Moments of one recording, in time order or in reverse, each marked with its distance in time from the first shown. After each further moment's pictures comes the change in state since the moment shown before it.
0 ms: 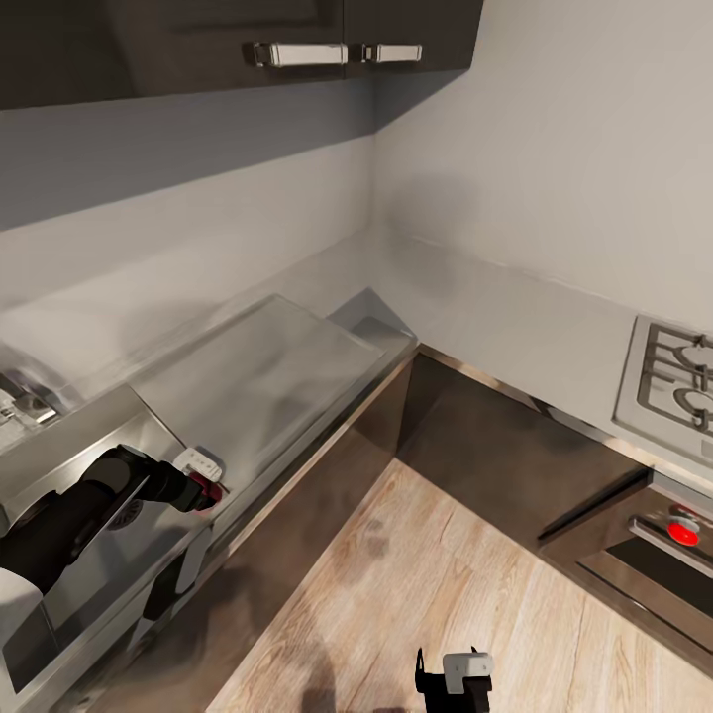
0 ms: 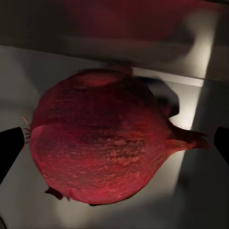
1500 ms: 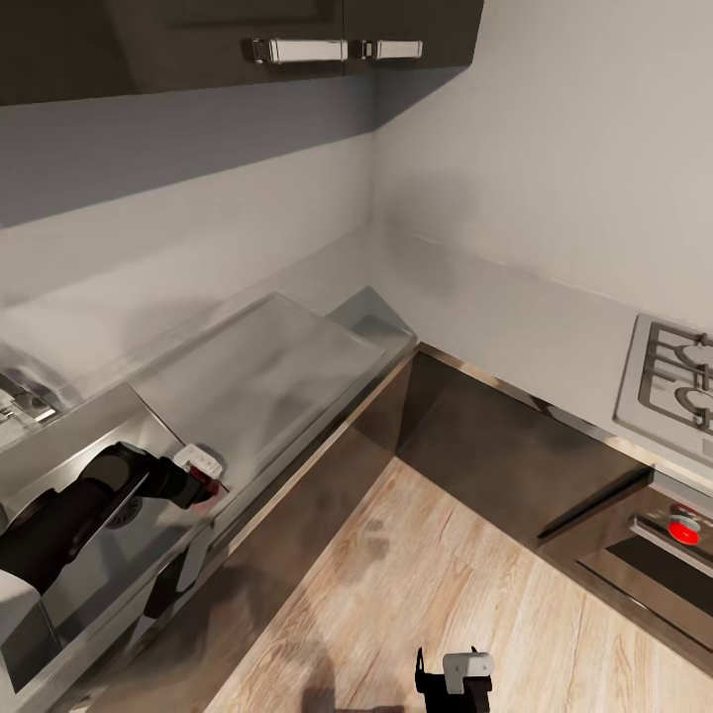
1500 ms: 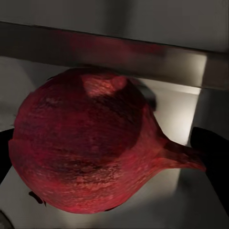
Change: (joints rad) left arm 0.001 0.005 0.002 -0.035 -0.010 0.006 -0.001; right arm 0.000 0.000 0.000 0.000 0.000 0.000 -0.001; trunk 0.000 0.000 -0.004
